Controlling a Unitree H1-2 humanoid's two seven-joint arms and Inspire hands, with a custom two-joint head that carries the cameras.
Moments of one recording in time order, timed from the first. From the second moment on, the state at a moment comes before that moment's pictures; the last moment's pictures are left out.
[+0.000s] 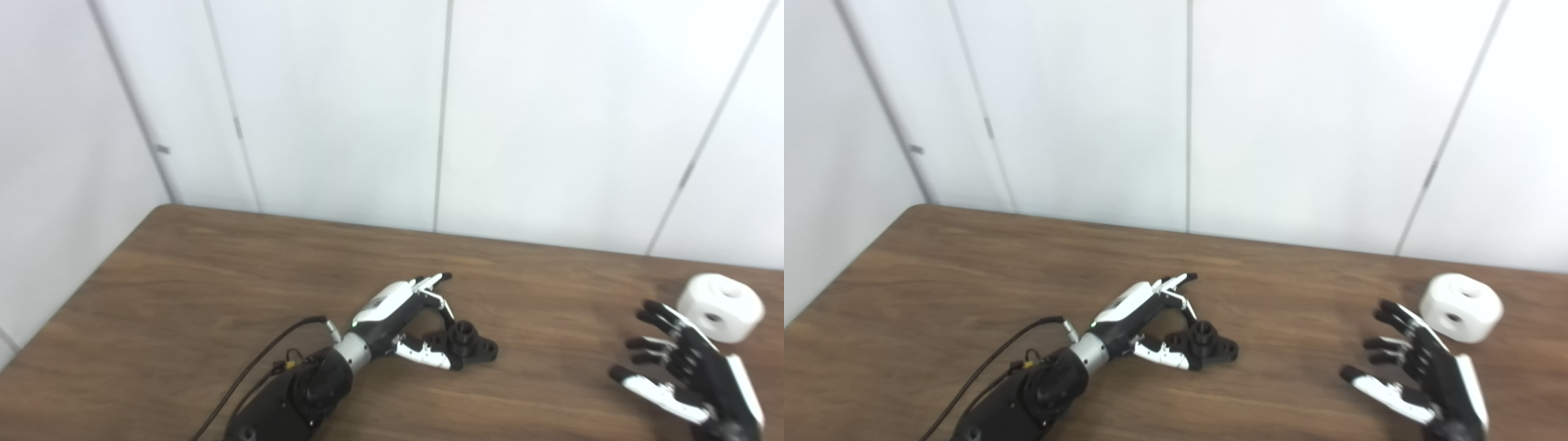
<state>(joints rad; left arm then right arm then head) -0.44 0.26 -0.45 0.42 0.41 -0.21 -0.05 -0.08 -0.17 -0.09 -0.06 -0.05 -0.02 0.04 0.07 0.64</state>
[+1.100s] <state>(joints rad) -0.54 0.26 -0.49 0.67 0.43 -0.48 -0.04 -0.37 -0.23 0.12 -0.15 -0.82 0.29 -0.06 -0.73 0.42</state>
